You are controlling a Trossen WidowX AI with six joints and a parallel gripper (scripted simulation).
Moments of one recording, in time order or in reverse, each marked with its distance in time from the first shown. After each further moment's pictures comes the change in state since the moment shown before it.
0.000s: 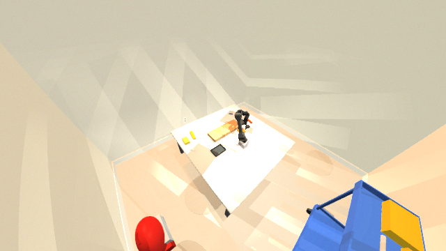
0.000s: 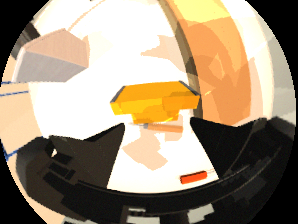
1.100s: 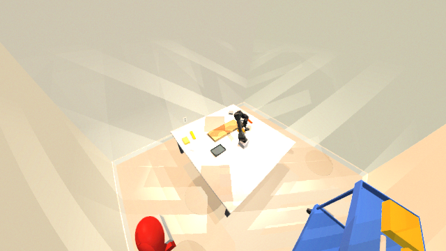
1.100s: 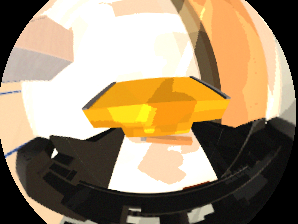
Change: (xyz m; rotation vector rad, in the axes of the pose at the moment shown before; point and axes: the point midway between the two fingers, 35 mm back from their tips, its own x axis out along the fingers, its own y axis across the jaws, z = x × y) arm 0.047 -0.001 -0.004 -0.011 -0.002 -0.001
